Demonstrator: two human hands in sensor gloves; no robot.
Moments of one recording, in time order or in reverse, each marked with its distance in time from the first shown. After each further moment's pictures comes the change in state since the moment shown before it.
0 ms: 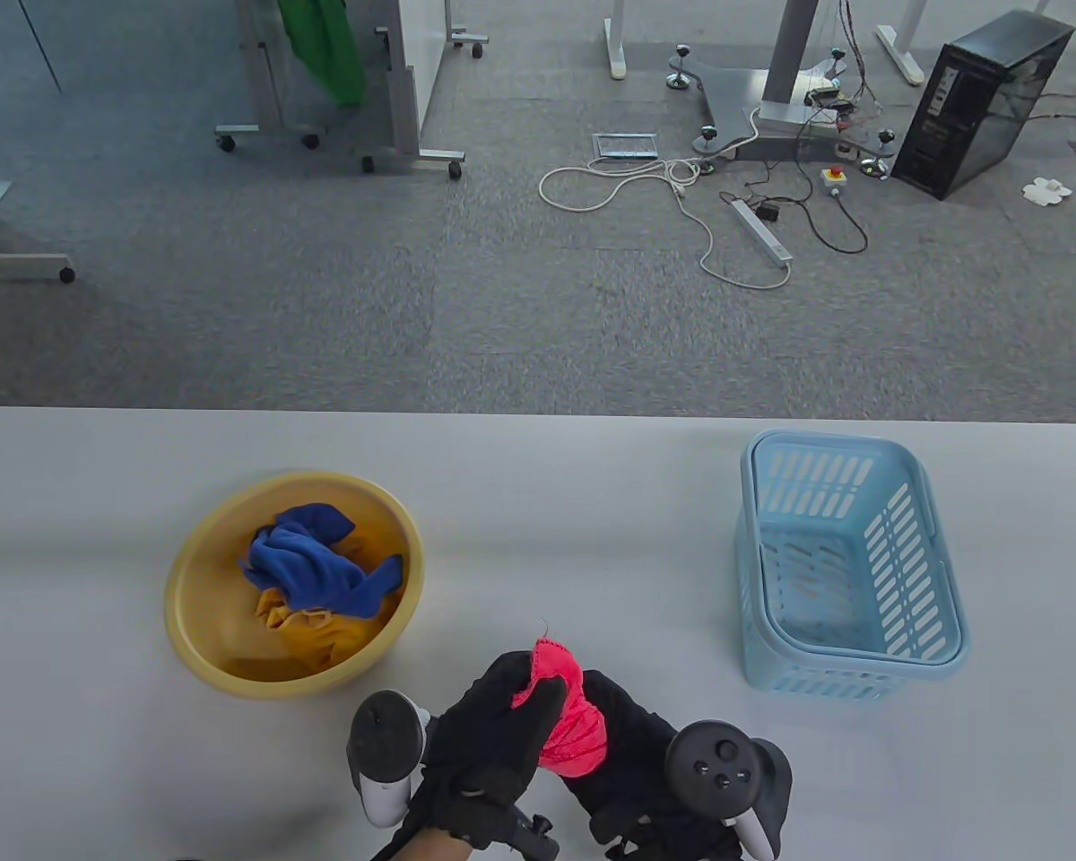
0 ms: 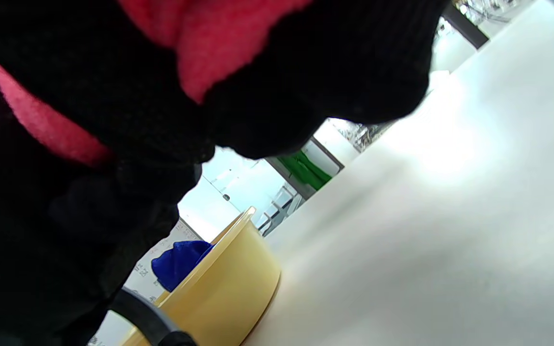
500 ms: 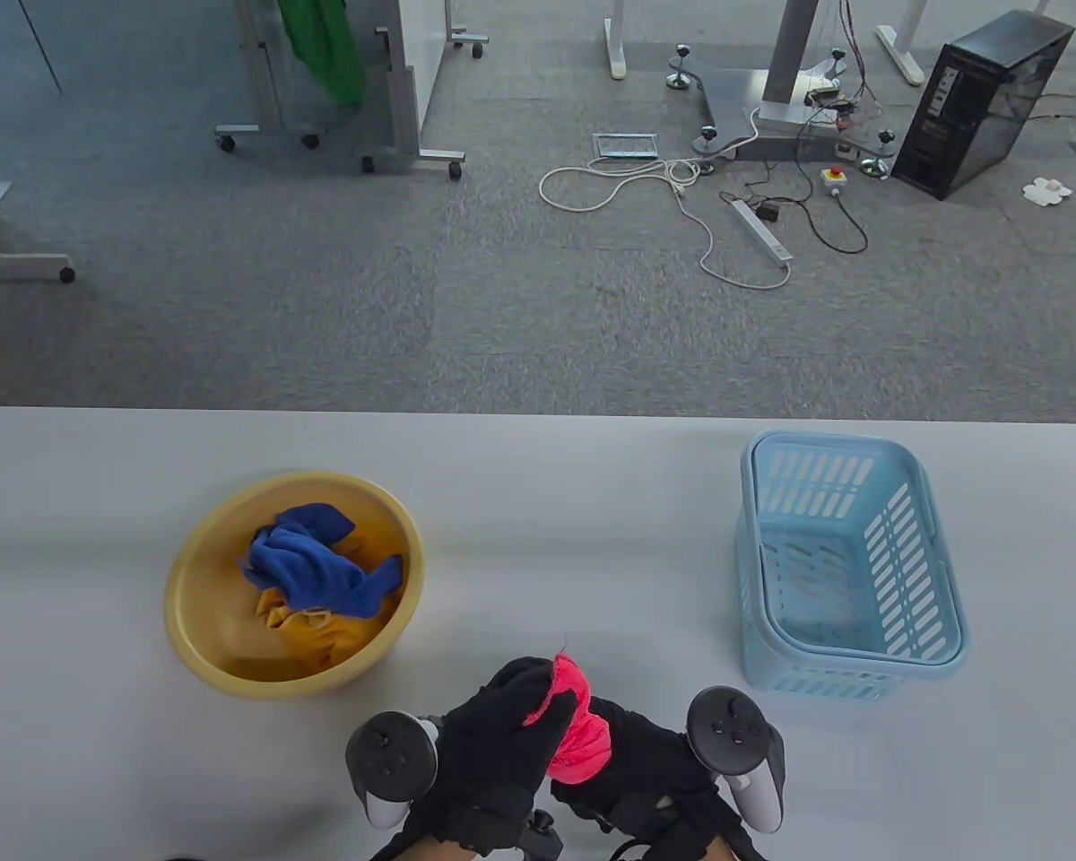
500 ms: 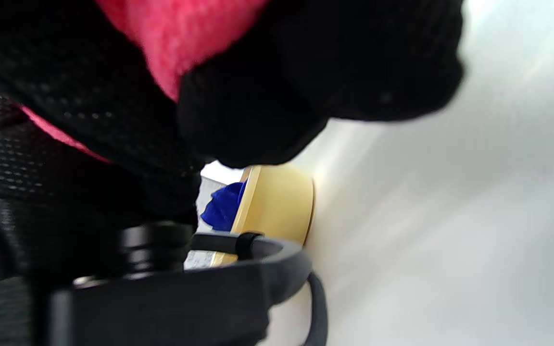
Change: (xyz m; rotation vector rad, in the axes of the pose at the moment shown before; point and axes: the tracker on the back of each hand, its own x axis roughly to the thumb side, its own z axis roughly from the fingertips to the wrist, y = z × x) left_hand 0.013 -0.003 0.001 0.021 -0.173 -0.185; right_hand -0.034 0.016 -0.011 0.311 0.113 -0.400
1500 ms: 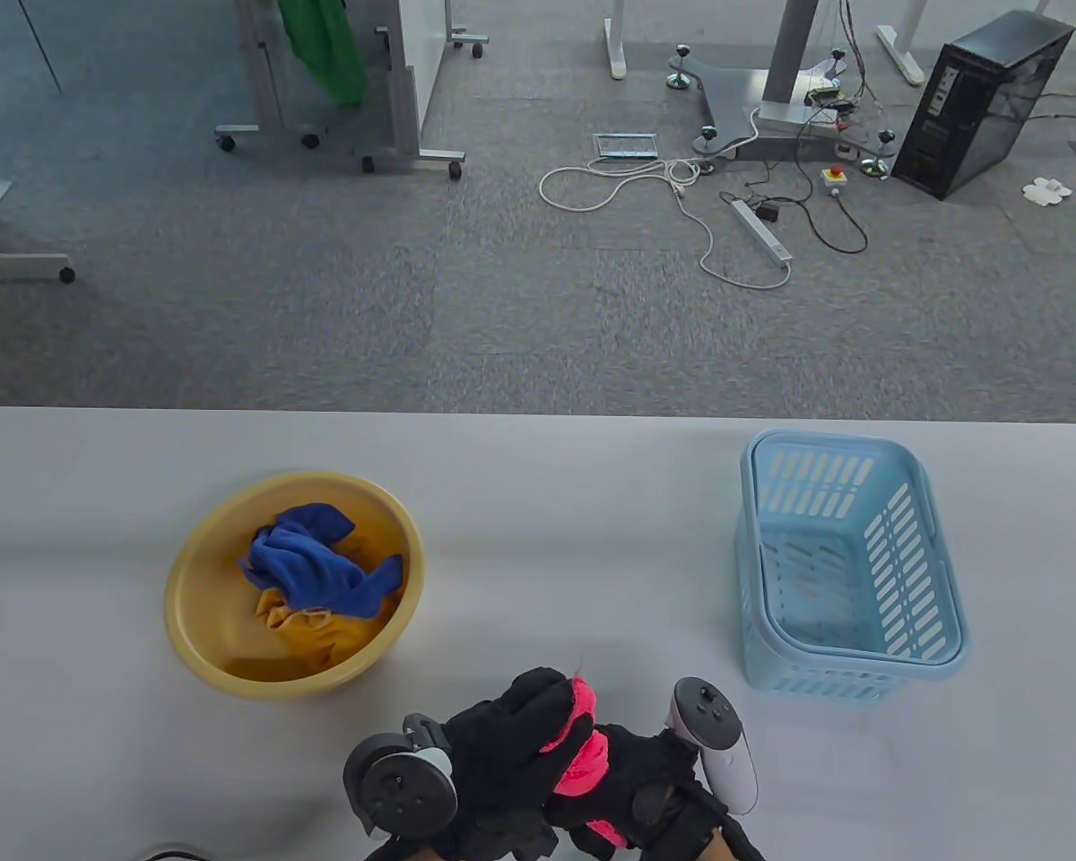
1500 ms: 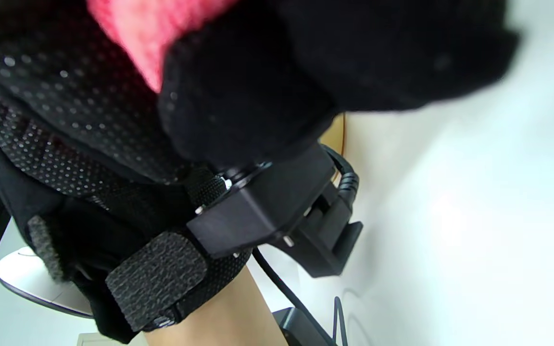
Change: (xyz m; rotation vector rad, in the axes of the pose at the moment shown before) left_hand 0.027 0.001 0.001 0.006 -0.236 -0.250; right_hand -0.023 0.016 -0.015 0.309 0.014 -0.334
